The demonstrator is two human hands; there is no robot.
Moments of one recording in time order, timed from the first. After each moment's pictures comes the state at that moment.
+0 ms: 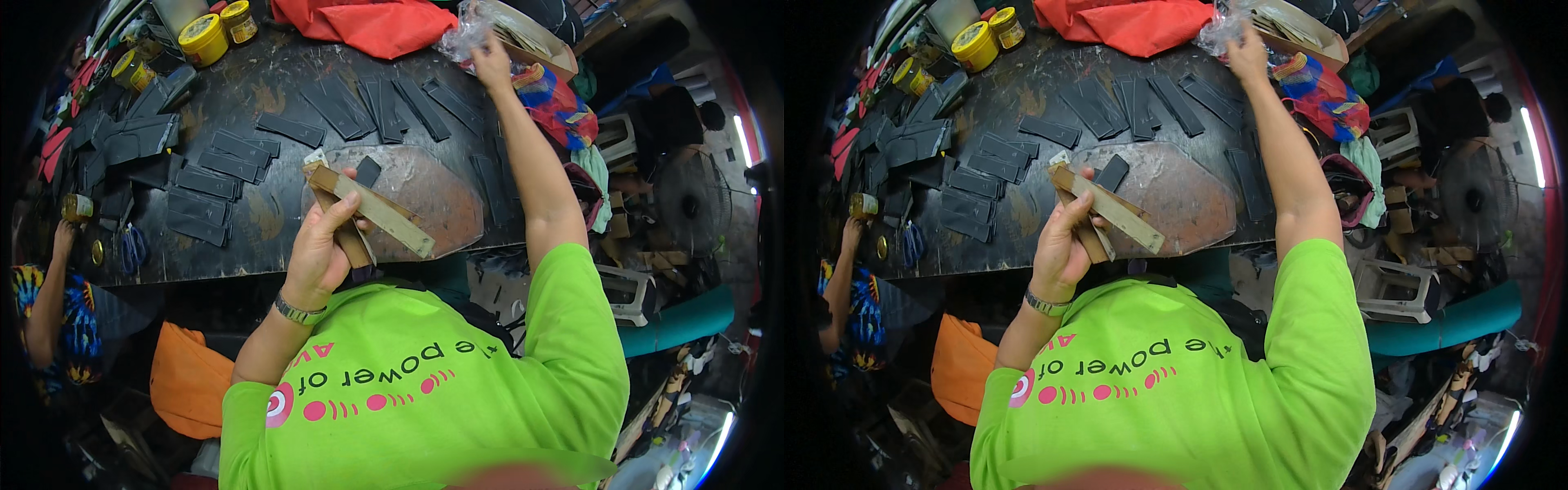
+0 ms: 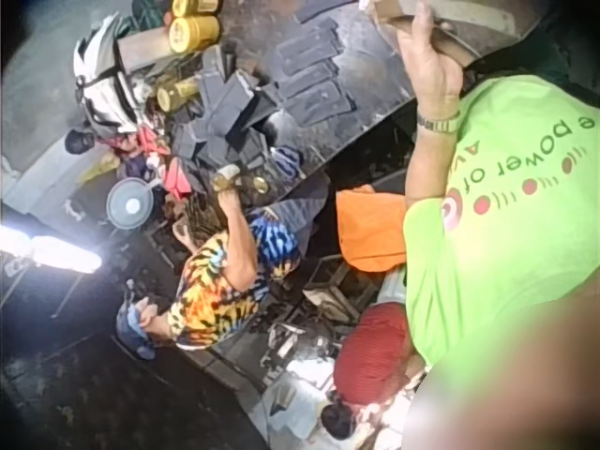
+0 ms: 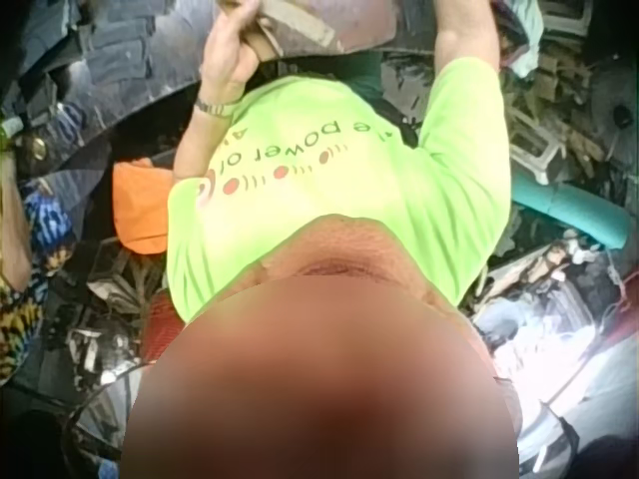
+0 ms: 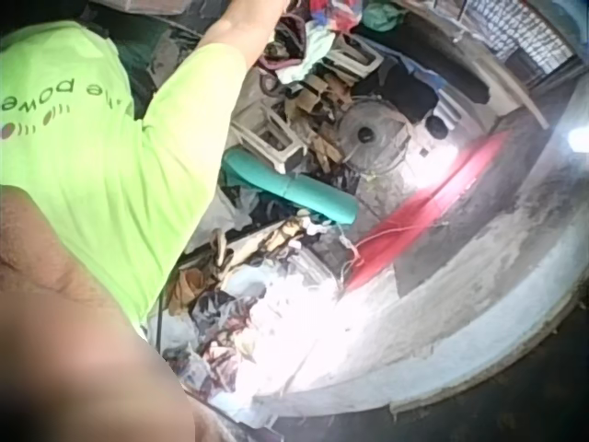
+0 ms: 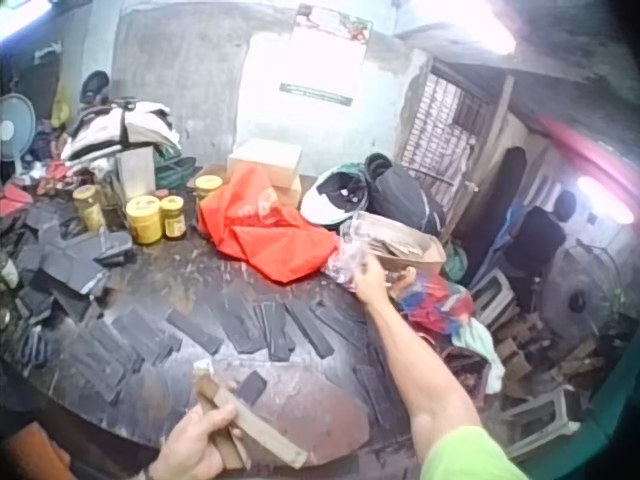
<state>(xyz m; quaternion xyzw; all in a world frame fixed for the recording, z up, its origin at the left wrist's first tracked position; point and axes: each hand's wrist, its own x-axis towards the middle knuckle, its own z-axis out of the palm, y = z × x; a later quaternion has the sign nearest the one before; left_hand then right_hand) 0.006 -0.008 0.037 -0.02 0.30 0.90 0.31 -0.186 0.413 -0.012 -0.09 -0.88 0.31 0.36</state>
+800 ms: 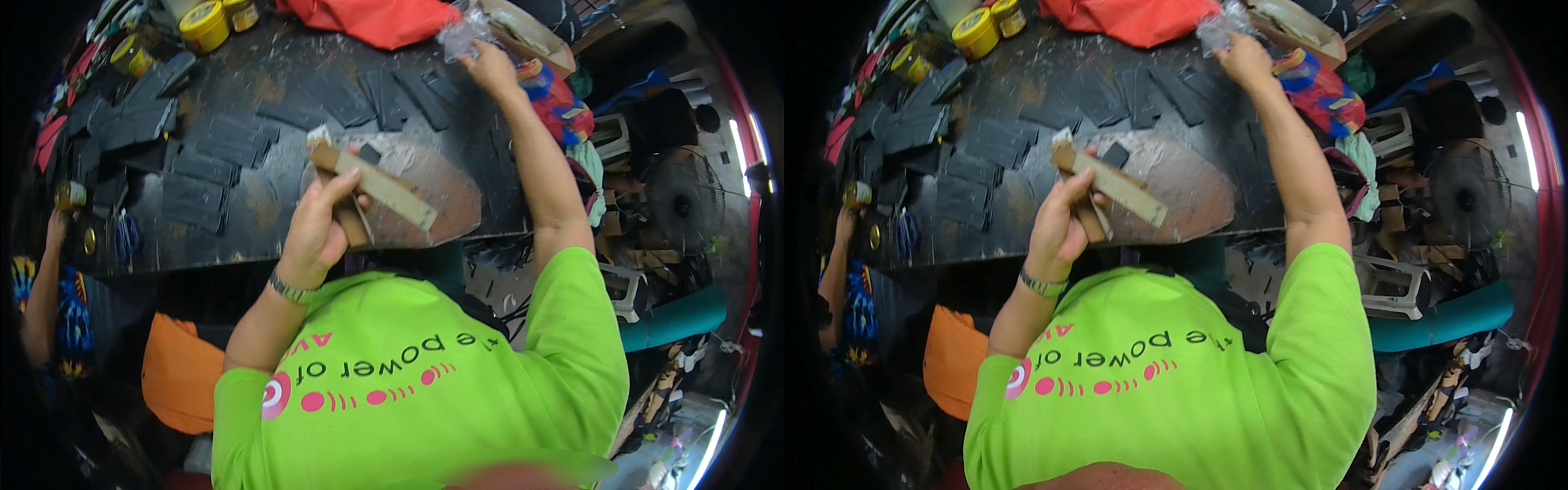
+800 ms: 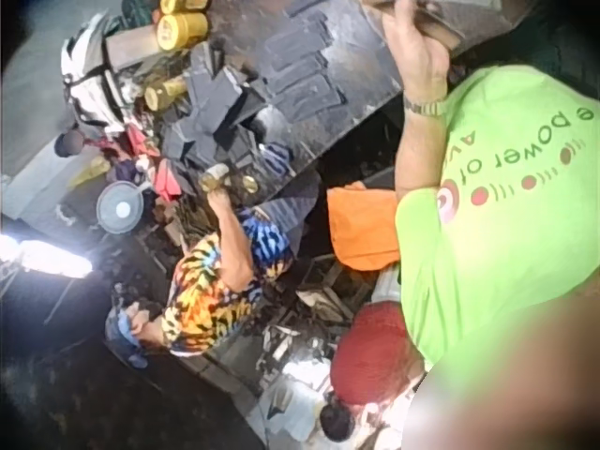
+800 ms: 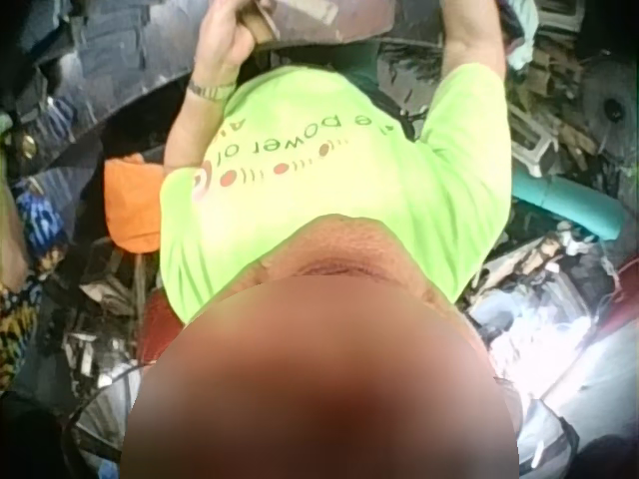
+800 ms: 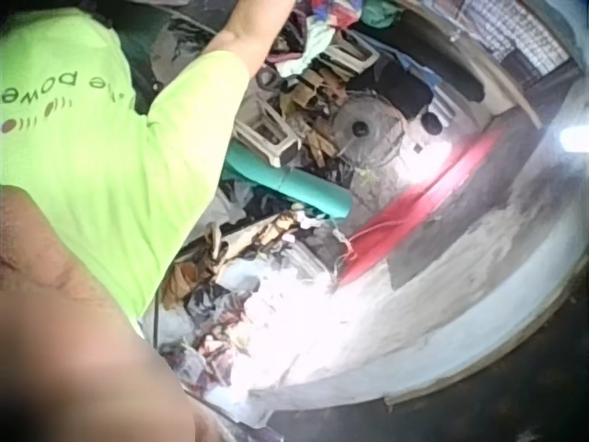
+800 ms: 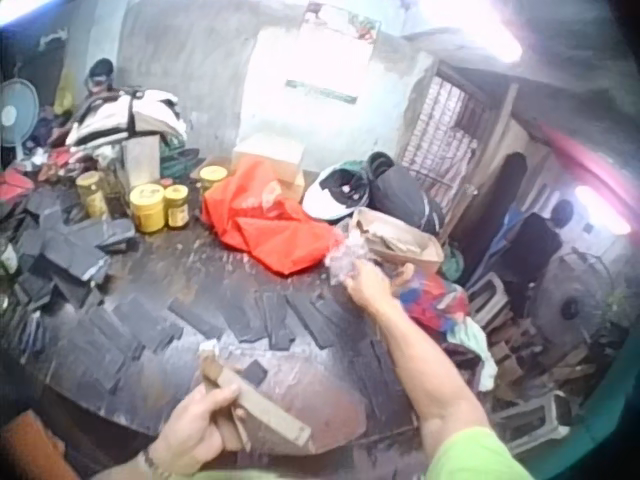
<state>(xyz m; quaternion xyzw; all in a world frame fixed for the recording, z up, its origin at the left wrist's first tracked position) -0.005 -0.006 0.033 -0.03 0.32 0.90 0.31 -0.145 0.377 0.033 -0.11 -0.98 0.05 0.16</state>
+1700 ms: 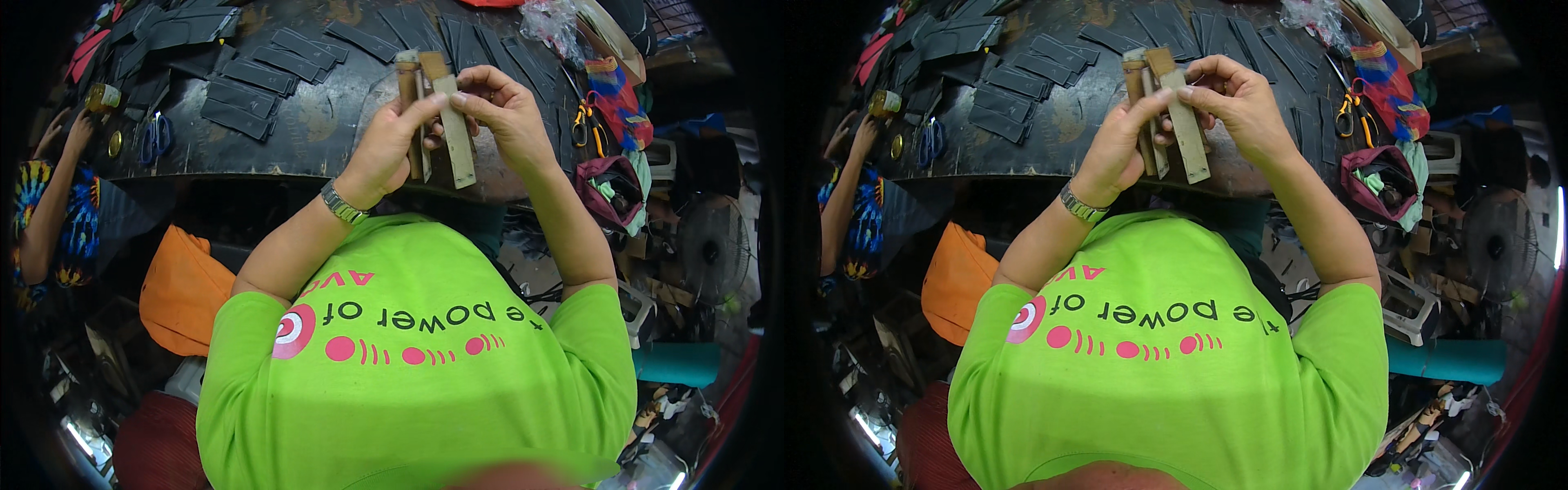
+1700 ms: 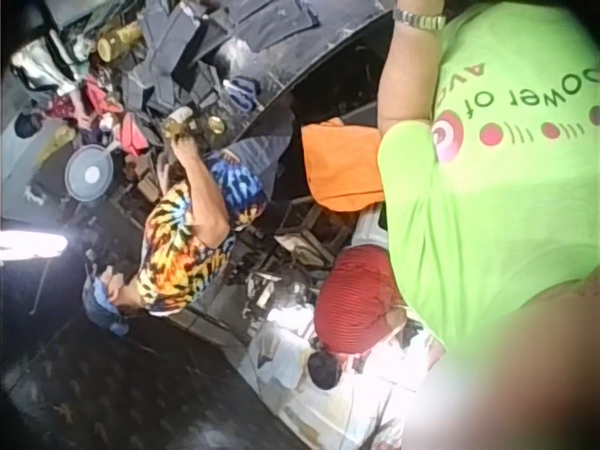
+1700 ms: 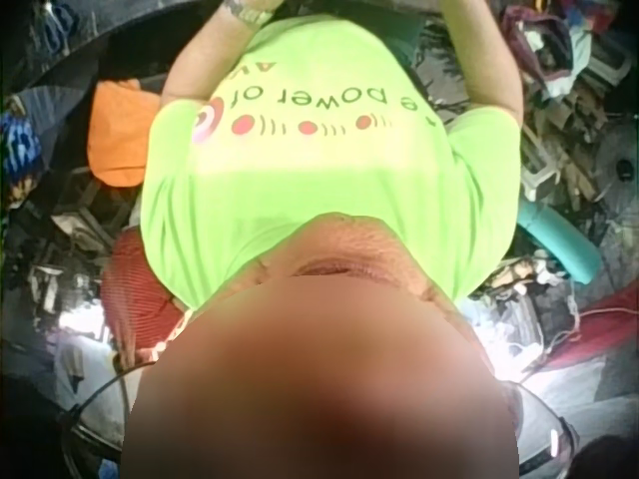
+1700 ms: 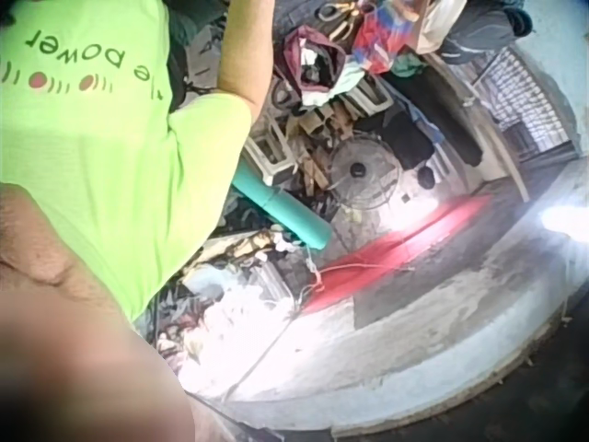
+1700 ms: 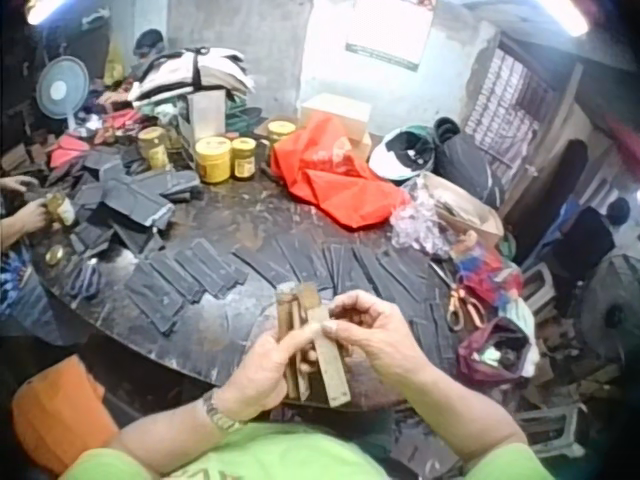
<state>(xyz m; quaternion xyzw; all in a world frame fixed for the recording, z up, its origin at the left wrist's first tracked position) -0.006 0.006 0.028 0.06 0.39 0.87 0.29 0.002 0.185 0.061 0.03 -0.68 0.73 -0.05</state>
